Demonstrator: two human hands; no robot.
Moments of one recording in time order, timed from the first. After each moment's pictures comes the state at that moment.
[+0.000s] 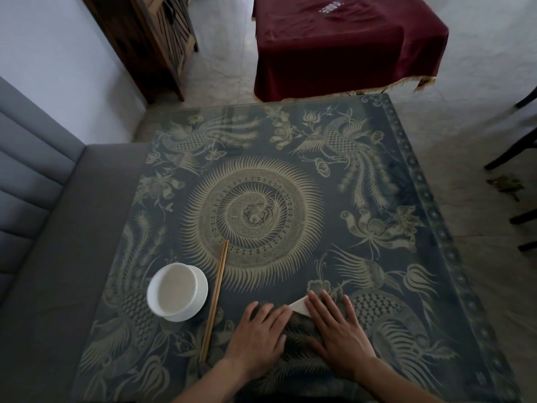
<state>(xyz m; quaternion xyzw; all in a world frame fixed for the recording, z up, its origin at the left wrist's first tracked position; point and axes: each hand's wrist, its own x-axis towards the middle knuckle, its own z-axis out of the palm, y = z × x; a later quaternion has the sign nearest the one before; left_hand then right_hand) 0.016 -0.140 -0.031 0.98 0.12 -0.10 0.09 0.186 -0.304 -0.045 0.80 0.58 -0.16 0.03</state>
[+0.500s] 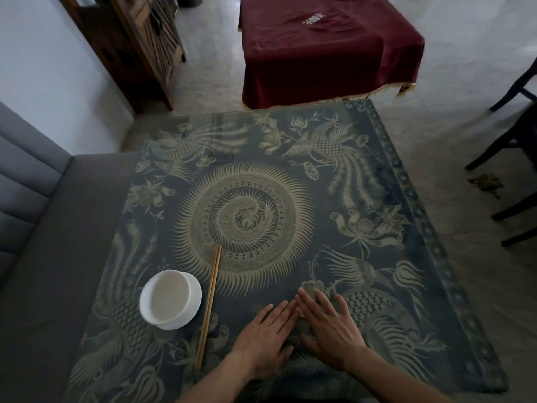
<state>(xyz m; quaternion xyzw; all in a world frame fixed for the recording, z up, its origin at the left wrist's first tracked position) 0.037 -0.139 -0.050 0.98 0.02 -0.19 0.10 0.186 -0.288 -0.027 0.81 0.56 -0.18 0.04</state>
